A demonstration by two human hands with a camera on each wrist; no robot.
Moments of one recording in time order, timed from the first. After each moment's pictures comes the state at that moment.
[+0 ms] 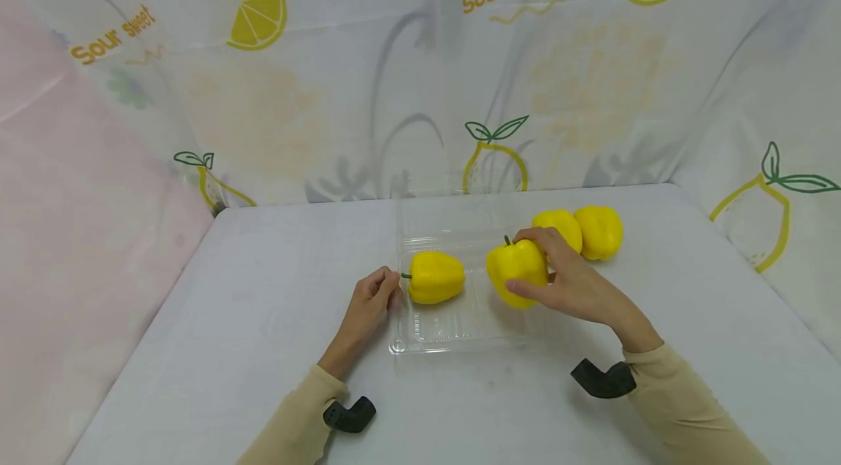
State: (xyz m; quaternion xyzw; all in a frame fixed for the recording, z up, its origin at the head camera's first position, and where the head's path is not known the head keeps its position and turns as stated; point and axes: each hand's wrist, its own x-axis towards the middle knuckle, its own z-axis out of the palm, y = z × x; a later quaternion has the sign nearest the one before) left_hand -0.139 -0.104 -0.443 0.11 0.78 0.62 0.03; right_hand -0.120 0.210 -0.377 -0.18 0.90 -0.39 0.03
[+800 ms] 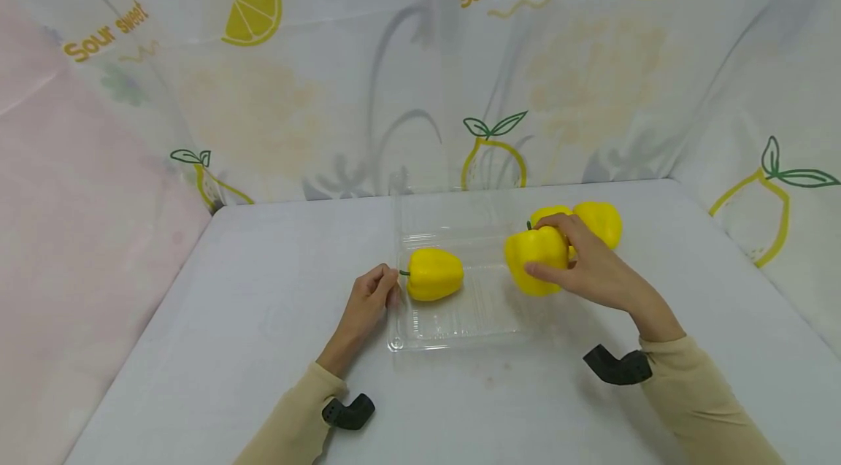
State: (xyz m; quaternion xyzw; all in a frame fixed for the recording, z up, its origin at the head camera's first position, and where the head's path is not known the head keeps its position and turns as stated) left_hand -0.139 -0.103 -0.441 0.11 0.78 0.62 0.03; right_hand -0.122 0.231 -0.362 -0.15 0.91 -0.39 0.03
